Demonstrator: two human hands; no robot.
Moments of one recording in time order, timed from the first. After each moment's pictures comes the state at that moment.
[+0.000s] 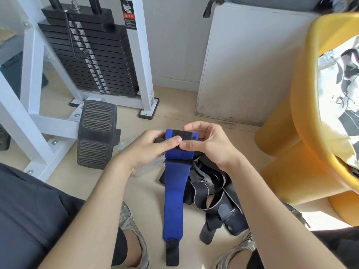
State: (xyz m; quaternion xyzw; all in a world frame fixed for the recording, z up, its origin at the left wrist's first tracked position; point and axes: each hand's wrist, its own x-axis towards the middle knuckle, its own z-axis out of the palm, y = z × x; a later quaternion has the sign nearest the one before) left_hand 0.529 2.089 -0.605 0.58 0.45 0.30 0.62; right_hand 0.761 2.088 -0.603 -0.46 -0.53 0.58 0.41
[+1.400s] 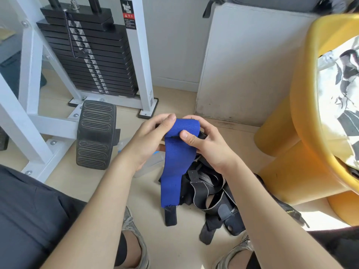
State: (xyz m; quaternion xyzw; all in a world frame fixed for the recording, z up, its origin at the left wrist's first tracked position) left_hand 0.540 2.091 -0.587 0.53 0.42 0.40 0.62; right_hand 0.750 2.082 -0.602 -0.42 -0.51 0.61 0.44
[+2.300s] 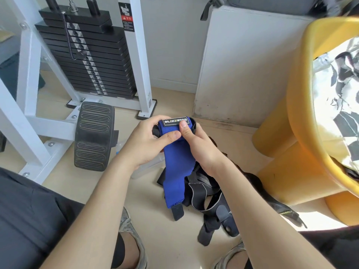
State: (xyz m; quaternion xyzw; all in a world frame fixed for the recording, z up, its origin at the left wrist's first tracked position) left_hand 0.538 2.092 -0.586 0.62 0.50 0.38 0.47; right_hand 0.727 2.084 -0.603 -0.52 -0.46 0.60 0.40
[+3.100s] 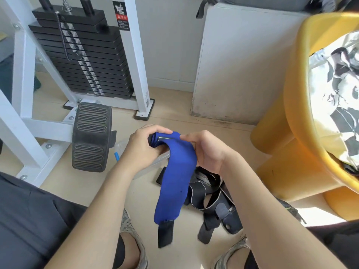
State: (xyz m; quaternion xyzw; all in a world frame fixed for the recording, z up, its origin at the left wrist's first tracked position) left_hand 0.534 2.093 -0.622 0.67 0.55 0.35 0.35; right_hand 0.754 2.087 -0.598 -0.49 -0.36 0.74 0.28
